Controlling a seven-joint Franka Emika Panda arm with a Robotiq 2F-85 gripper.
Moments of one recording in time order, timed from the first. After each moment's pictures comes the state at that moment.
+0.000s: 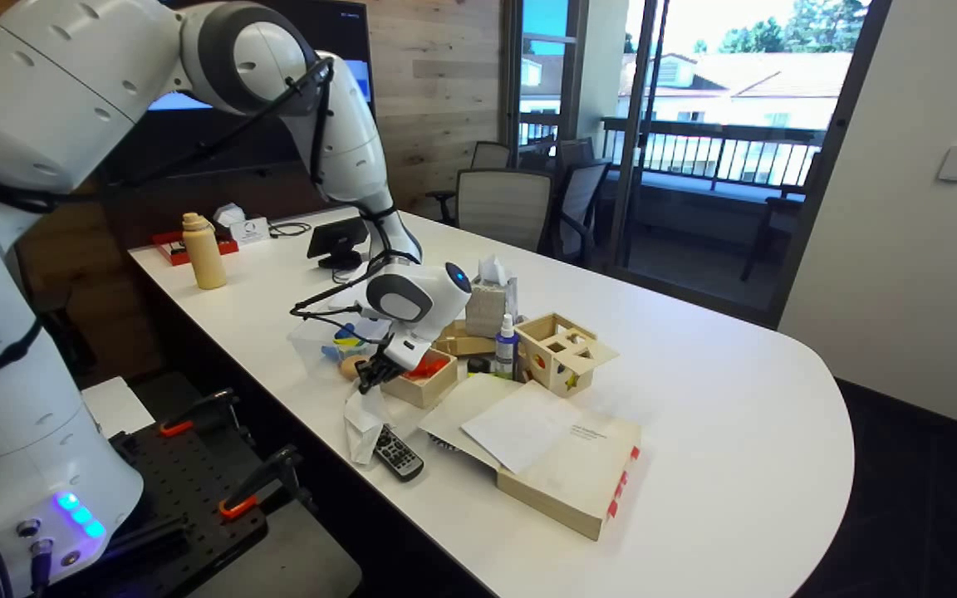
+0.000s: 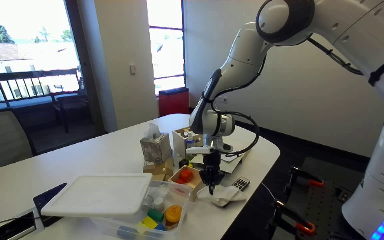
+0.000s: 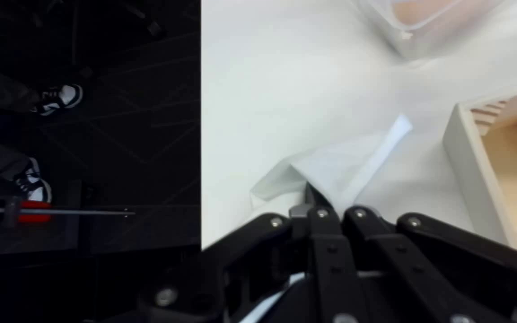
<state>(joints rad) -0.13 0.85 0.05 -2.00 0.67 2.32 1.06</state>
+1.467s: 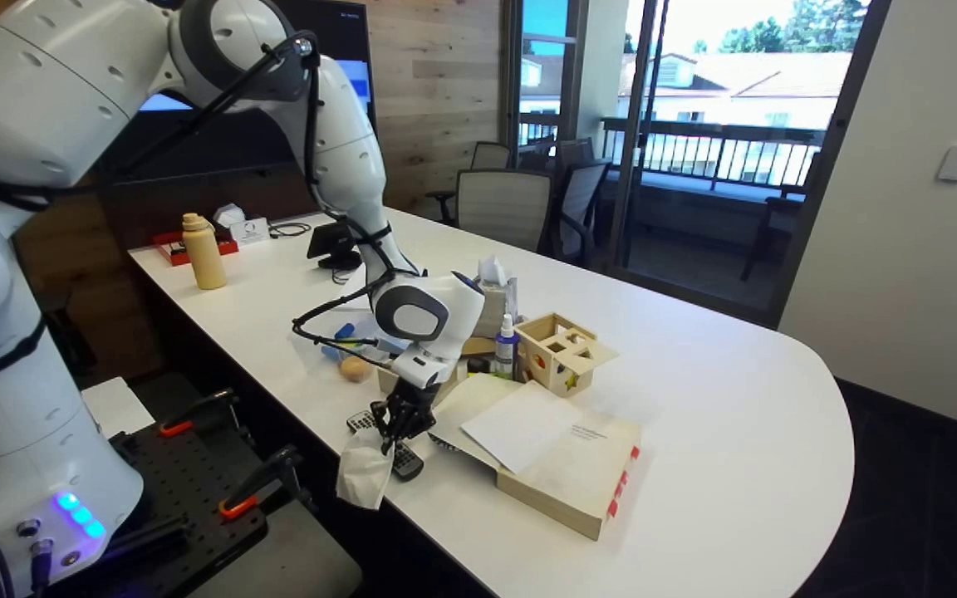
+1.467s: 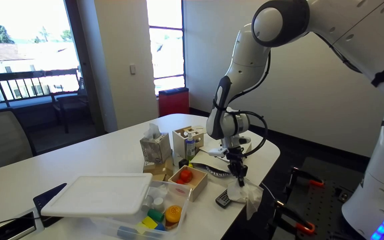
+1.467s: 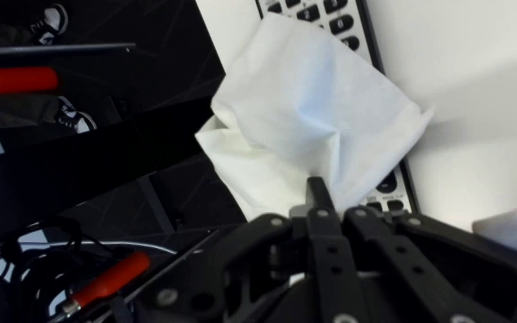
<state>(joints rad) 0.01 0.84 -0.24 -2.09 0.42 2.38 1.47</state>
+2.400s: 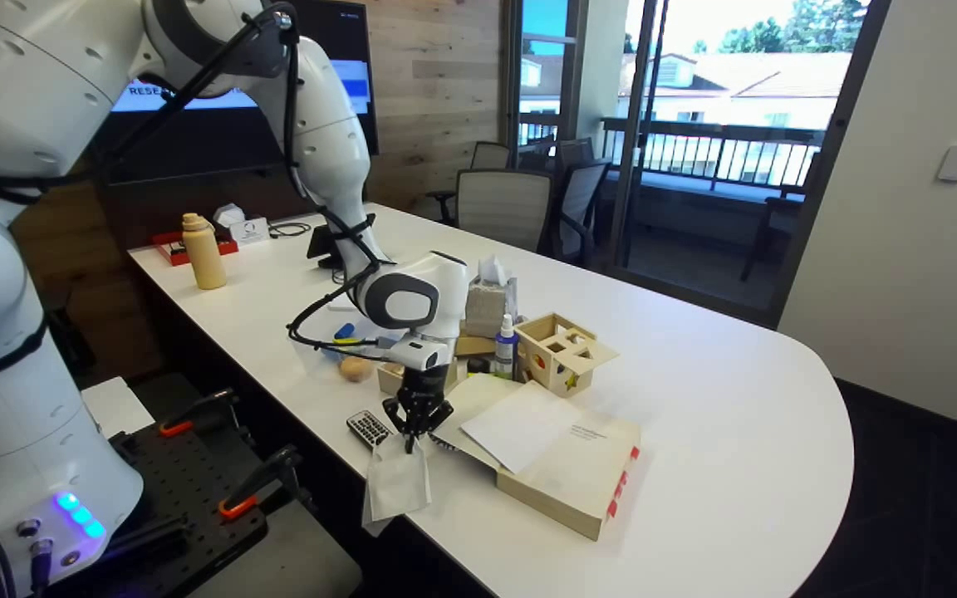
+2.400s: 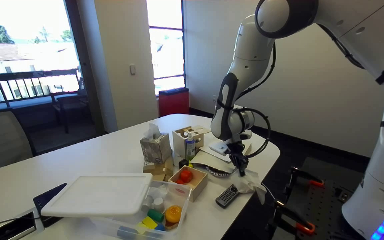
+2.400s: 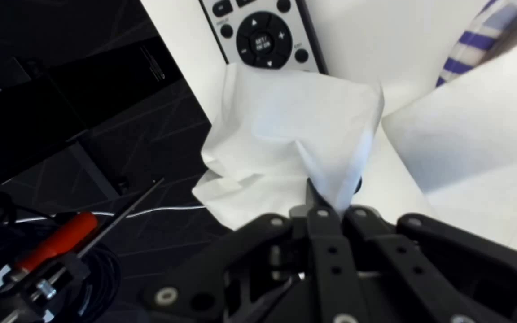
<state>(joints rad) 0.09 0.77 -0.31 -2.19 0.26 2.59 1.65</state>
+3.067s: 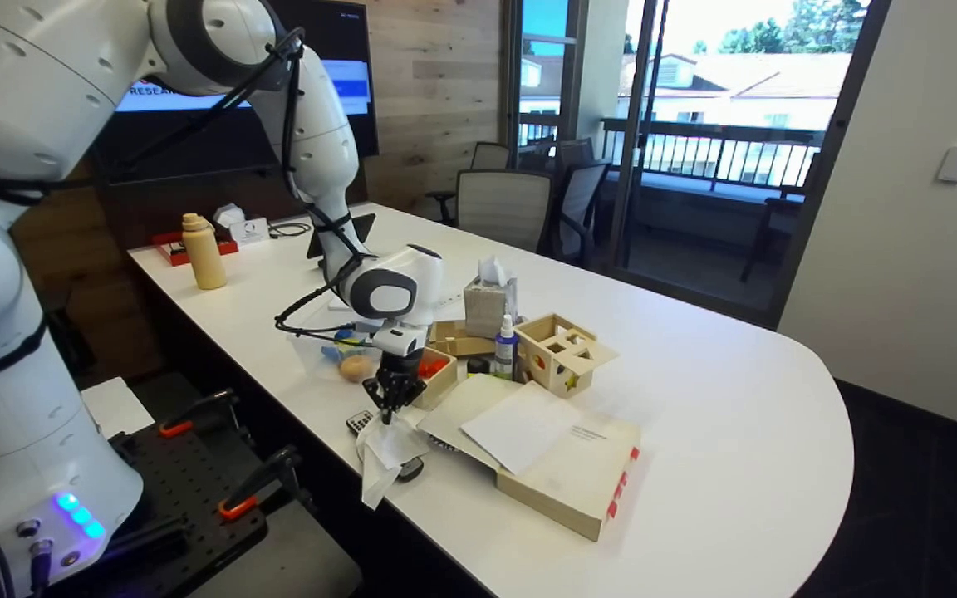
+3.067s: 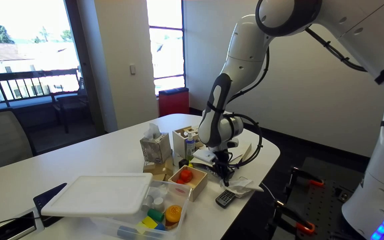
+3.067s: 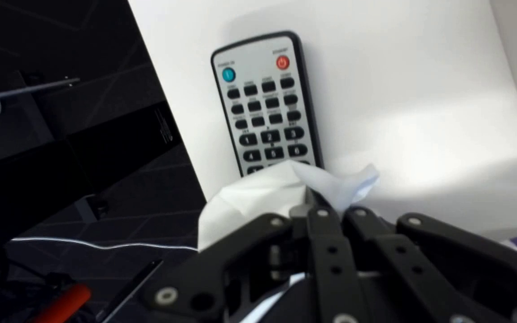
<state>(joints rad) 0.07 0.78 -0.13 -2.15 0.26 2.62 1.62</state>
